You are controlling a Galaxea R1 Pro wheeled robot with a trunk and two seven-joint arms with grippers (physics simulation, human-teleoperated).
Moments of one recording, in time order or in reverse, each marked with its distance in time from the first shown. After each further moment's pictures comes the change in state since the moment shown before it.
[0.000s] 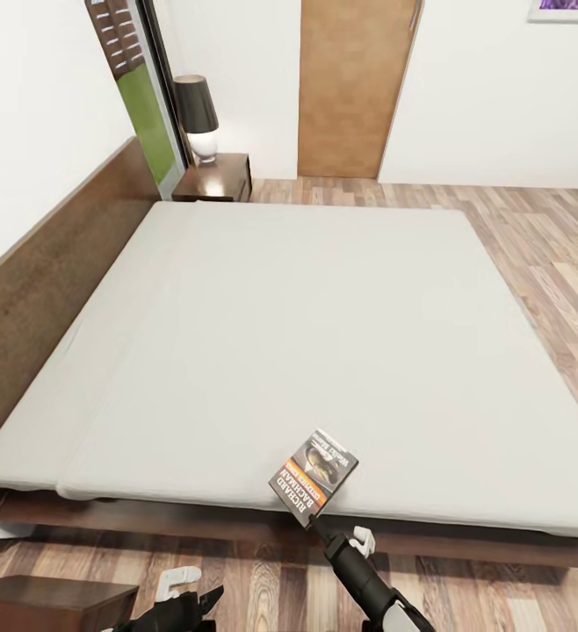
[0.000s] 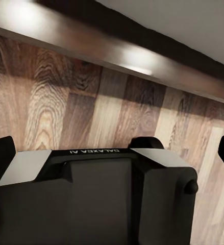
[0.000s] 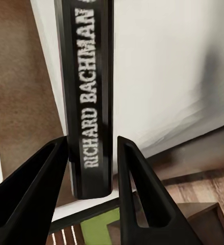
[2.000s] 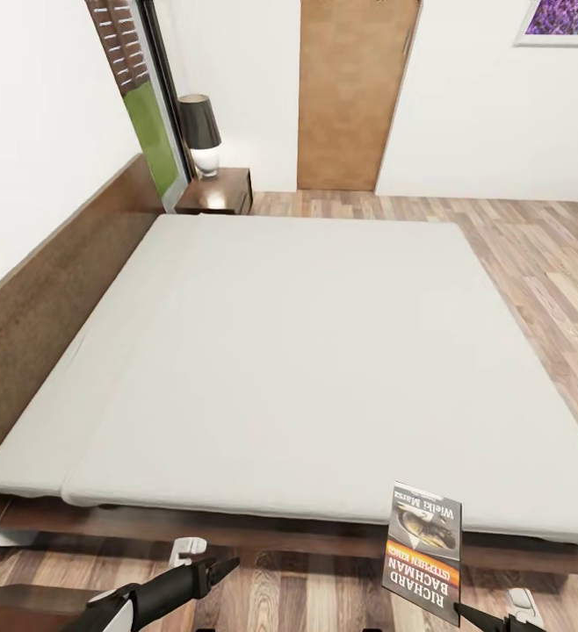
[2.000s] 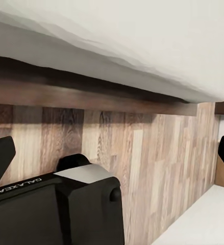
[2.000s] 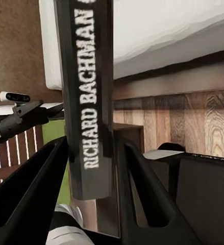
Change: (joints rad) left arm -0.001 0.013 0.002 -0.182 -0.004 0.169 -0.313; right arm 0.014 -0.581 0.027 0.224 0.347 -0.021 0.528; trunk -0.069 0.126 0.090
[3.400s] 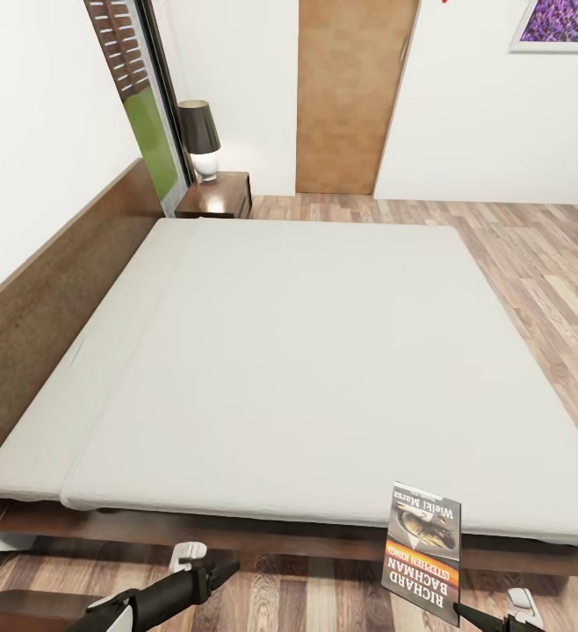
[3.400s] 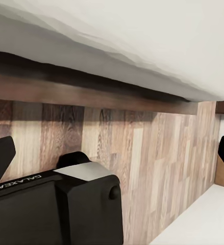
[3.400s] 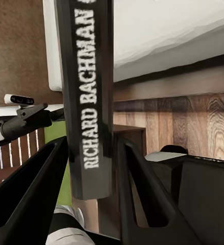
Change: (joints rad) left arm 0.000 -0.002 -0.002 0.027 0.003 -0.007 0.006; right arm 0.000 0.002 0.000 0.000 0.000 0.002 0.007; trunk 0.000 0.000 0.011
